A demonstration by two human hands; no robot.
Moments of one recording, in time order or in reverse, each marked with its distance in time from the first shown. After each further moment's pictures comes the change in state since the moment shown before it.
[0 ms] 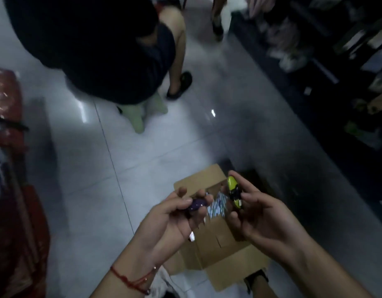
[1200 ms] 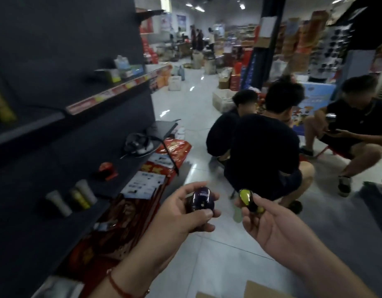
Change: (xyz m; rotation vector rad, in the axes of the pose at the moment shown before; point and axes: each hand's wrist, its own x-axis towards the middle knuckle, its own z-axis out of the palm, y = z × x) left_hand -0.428 0.019 0.034 0.532 0.176 1.142; right_hand -0.243 0.095 0.269 -0.592 -0.655 0.057
